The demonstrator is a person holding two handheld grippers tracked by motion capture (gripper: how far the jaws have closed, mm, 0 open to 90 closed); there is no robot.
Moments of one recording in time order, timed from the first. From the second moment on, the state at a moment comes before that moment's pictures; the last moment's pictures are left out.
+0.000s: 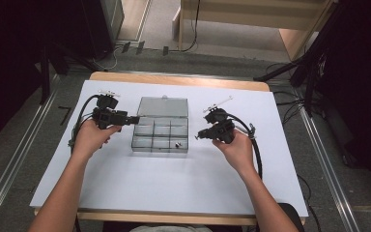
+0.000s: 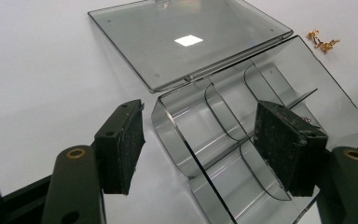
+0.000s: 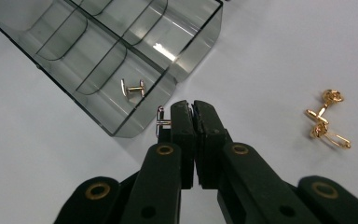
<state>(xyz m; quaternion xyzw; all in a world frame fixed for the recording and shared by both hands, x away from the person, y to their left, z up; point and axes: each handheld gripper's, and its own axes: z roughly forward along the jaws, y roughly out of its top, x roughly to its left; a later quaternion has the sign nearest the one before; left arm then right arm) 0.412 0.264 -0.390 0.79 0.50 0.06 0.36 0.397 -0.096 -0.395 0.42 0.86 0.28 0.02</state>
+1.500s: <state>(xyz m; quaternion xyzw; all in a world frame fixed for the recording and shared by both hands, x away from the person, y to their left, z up) 0.405 0.270 -0.393 0.78 0.50 0.07 0.36 0.406 -0.037 -0.403 0.37 0.88 0.29 0.00</state>
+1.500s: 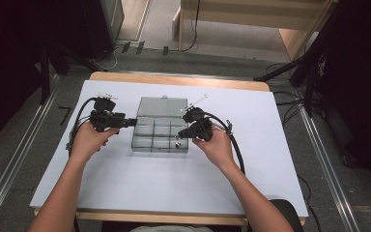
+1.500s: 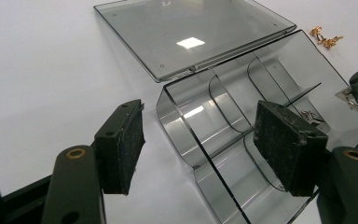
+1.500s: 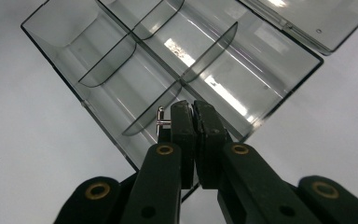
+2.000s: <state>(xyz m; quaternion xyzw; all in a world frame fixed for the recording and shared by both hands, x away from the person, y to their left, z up) 0.406 0.270 -0.394 0.78 0.50 0.07 0.36 0.409 -0.023 -0.421 0.36 0.89 0.28 0.00</state>
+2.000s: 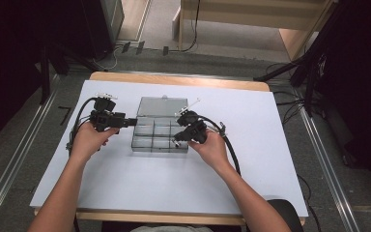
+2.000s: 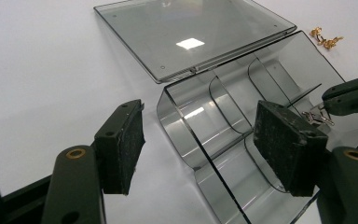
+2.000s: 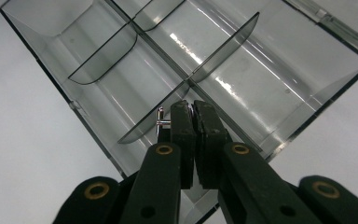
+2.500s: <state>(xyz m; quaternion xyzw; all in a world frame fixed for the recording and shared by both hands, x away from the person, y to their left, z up) 0.407 0.269 -0.395 0.78 0.50 0.07 0.36 0.408 -0.015 -0.433 0.35 0.90 0.26 0.00</state>
